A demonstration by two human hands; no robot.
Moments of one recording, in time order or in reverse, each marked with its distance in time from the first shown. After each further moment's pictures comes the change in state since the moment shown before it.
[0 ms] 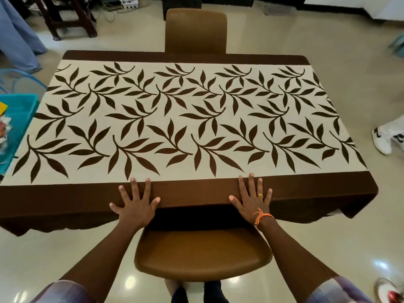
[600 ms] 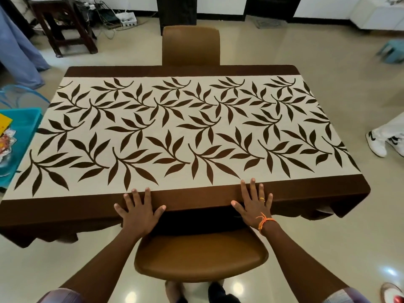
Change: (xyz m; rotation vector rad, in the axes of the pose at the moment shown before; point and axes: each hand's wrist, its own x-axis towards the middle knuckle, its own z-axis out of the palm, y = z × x) left_hand -0.015 0.016 -0.008 0.054 0.042 -0.022; right_hand -0.018 0.013 -0.012 0.052 0.026 -0.004
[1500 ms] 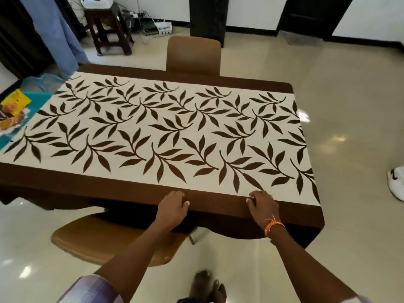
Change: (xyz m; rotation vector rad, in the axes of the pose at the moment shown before) left_hand -0.068 0.316 0.005 -0.452 0.142 0.075; right_hand 0.047 0.243 -0.090 0.249 0.233 -0.141
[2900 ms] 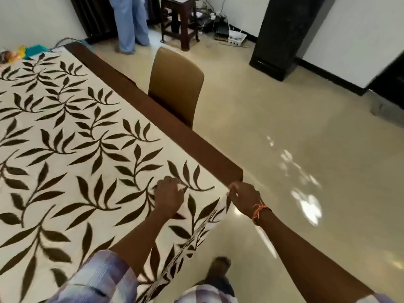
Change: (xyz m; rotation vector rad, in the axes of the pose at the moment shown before) left_hand 0.489 0.479 0.132 -0.031 0.502 -0.500; right_hand 0.666 0.213 -0.274 -0.154 -0.456 -0.663
